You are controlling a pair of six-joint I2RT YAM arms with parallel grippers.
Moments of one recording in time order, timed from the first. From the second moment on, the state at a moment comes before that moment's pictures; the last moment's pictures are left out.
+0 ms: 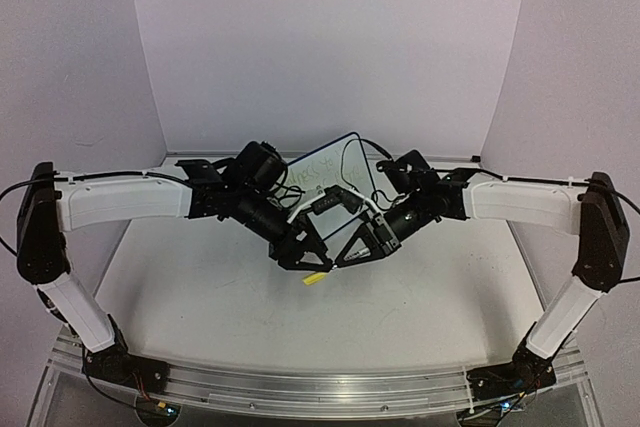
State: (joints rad) left arm -0.93 1.65 1.30 -0.45 0.68 0.09; right arm 0.73 1.68 1.20 -0.47 -1.10 0.10
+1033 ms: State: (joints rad) left arm -0.85 1.34 0.87 0.12 0.72 -0.45; right arm 0.67 1.46 1.05 0.03 -0.97 0.46
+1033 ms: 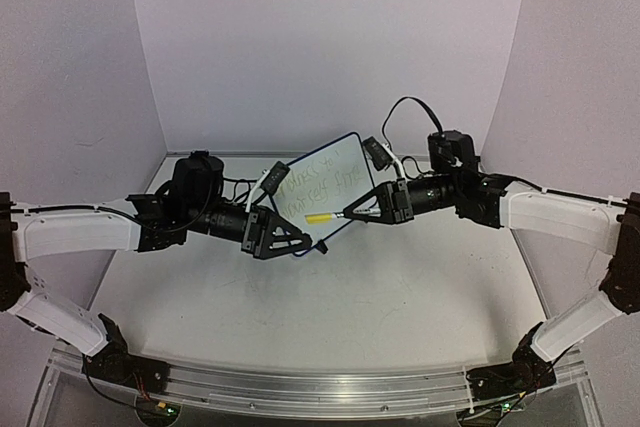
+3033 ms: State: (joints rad) left arm -0.82 1.38 0.92 0.18 0.87 -0.52; right arm 0.71 1.58 1.13 0.04 -1.11 0.46
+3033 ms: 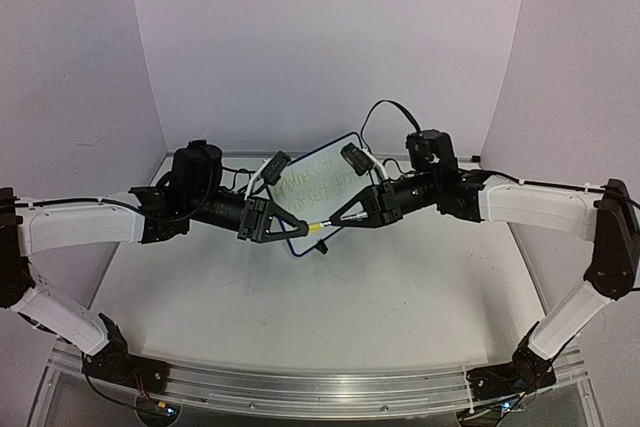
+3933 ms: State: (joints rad) left arm -0.81 1.37 0.88 0.10 0.80 -0.42; right arm 0.77 1.52 1.11 -0.02 -0.73 0.41
